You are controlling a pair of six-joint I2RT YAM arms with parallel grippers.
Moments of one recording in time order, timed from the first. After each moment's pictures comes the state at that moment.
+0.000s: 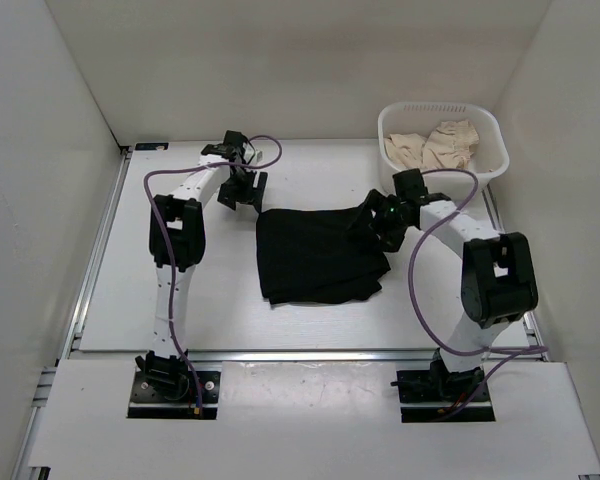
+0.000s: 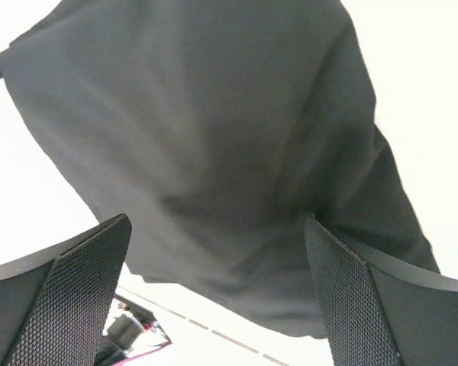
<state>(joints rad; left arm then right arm) -0.24 2.41 2.10 -0.91 0.13 0.00 0.26 1.74 1.12 -0.43 -0.37 0.77</state>
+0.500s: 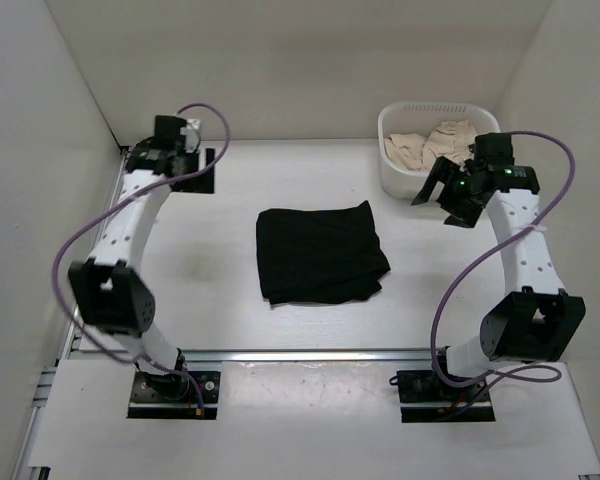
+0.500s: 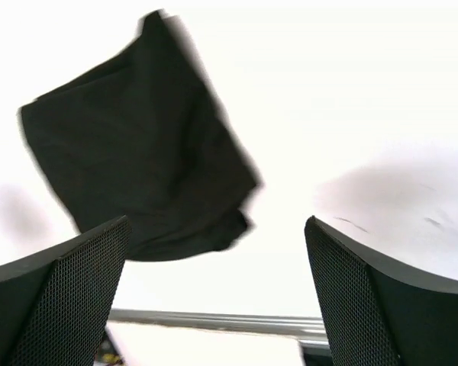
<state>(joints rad) -0.15 1.74 1.72 -0.85 -0.11 0.00 -0.01 1.48 1.48 -0.98 -0.25 0.42</state>
